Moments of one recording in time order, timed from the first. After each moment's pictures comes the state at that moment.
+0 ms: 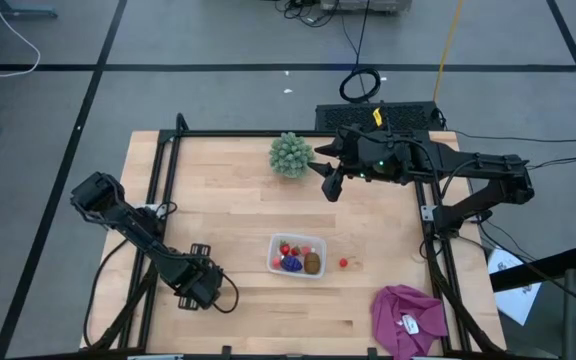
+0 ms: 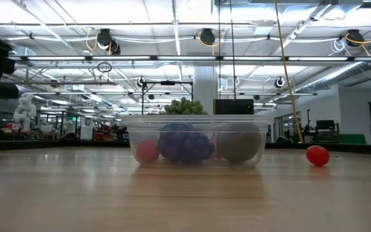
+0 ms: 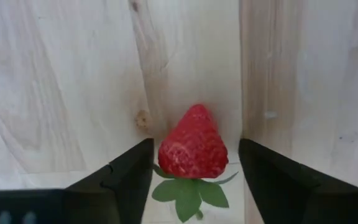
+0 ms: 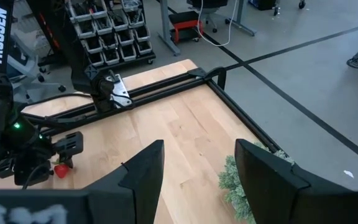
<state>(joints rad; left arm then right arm) -0.72 1.61 0.83 -0.81 -0.02 -0.58 0.00 1.38 1.56 -0.62 0.36 0.25</state>
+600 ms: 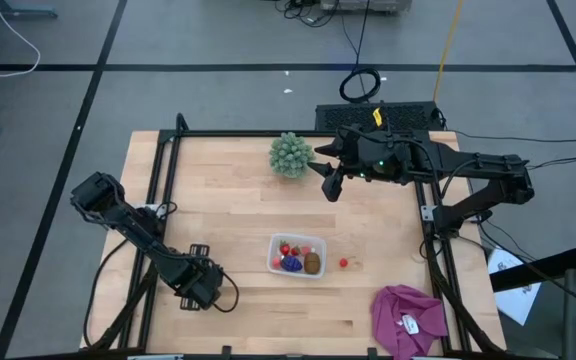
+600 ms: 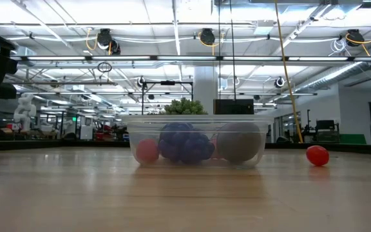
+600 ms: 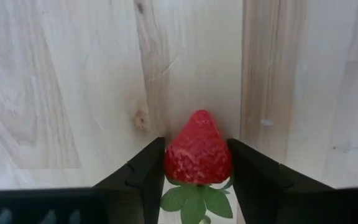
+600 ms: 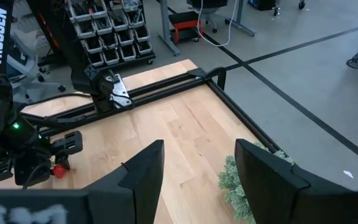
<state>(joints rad) -0.71 1.61 0.83 -0.80 -0.03 -0.64 0.00 1.38 1.56 -0.62 0.36 0.25</state>
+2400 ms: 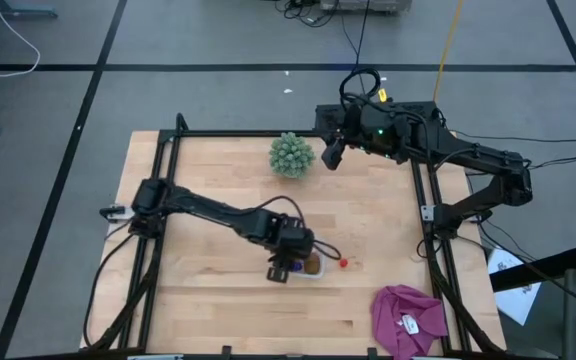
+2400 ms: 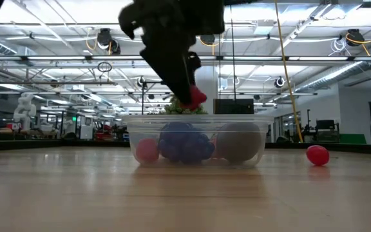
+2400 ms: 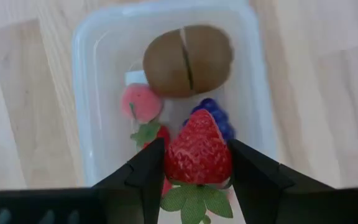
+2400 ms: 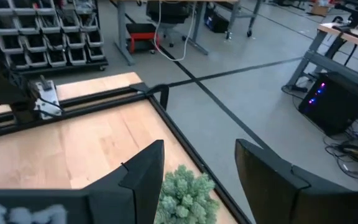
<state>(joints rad) -0.20 1.99 1.58 -0.75 0.03 0.05 -0.20 1.38 1.56 -0.55 0.37 0.01</state>
